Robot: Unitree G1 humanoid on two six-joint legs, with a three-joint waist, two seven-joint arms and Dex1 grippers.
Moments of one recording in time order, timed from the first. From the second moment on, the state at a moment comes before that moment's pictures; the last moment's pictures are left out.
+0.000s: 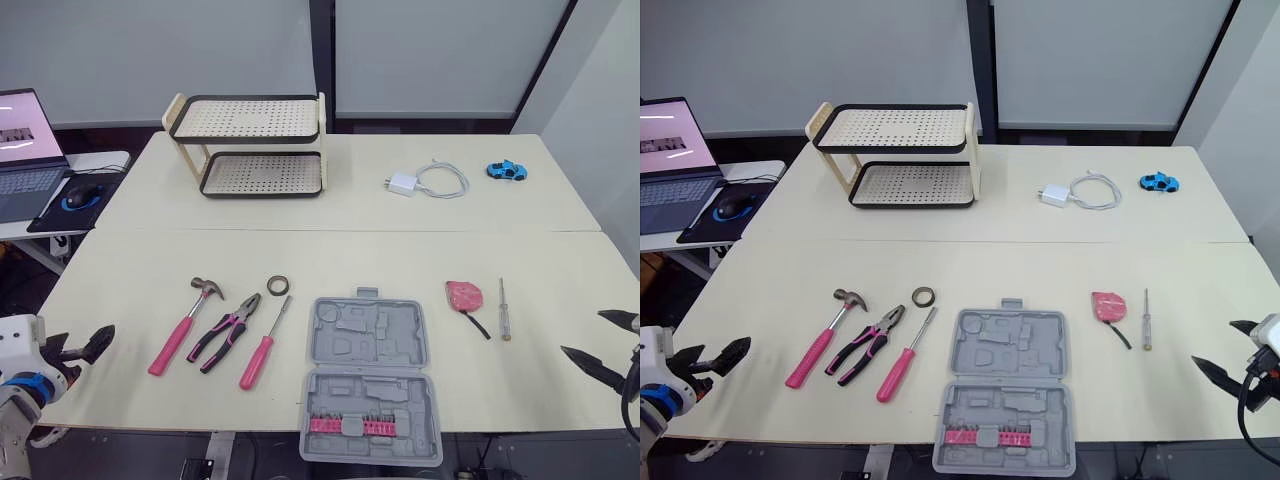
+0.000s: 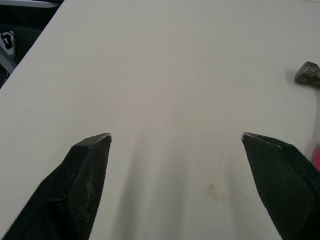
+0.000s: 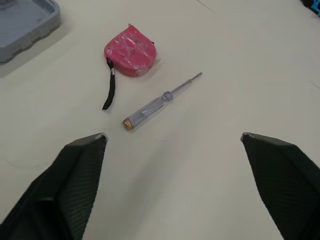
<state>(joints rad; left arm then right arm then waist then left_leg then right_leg) 0.09 0.68 0.68 0.30 -0.39 0.40 -0.62 0.45 -0.84 -0.69 -0.31 0.30 0.36 1.00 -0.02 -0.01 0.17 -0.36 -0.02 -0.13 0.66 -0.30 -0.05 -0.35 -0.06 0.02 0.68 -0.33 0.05</state>
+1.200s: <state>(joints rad) -0.57 0.83 -0.12 0.63 -0.11 -0.25 -1.49 -0.21 -0.92 -0.01 -0.69 0.61 0.89 0.83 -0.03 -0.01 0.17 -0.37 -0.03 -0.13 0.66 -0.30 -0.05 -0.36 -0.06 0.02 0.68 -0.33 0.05</state>
